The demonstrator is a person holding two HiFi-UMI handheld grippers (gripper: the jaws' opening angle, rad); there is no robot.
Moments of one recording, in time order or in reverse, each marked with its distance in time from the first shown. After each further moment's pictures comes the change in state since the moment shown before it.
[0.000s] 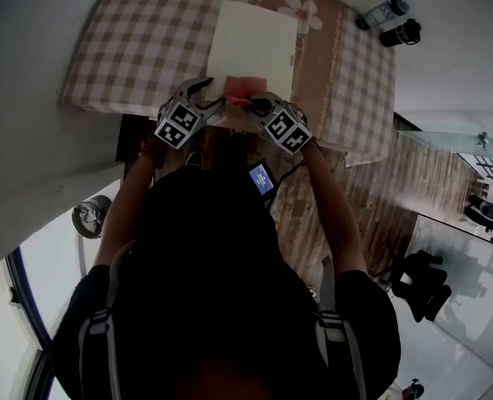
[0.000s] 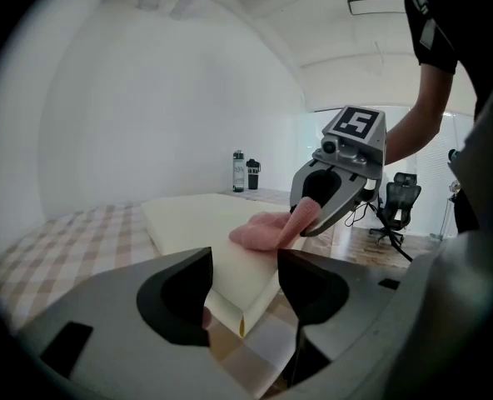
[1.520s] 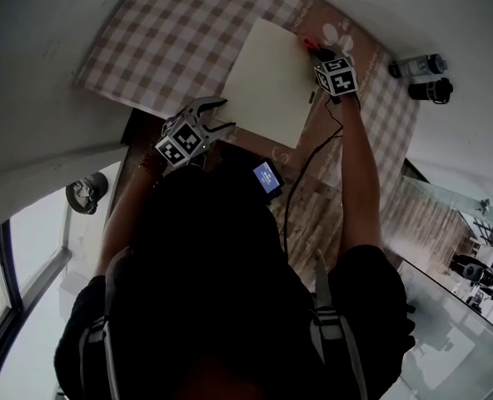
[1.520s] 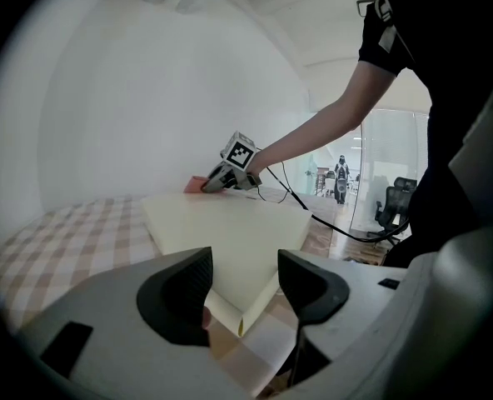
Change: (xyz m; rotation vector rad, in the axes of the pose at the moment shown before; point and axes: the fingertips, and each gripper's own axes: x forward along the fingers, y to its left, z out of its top) left arm 0.011 0.003 -0.001 -0.042 0.014 -0.016; right arm 0.028 -0.322 -0.028 0.072 0.114 -0.275
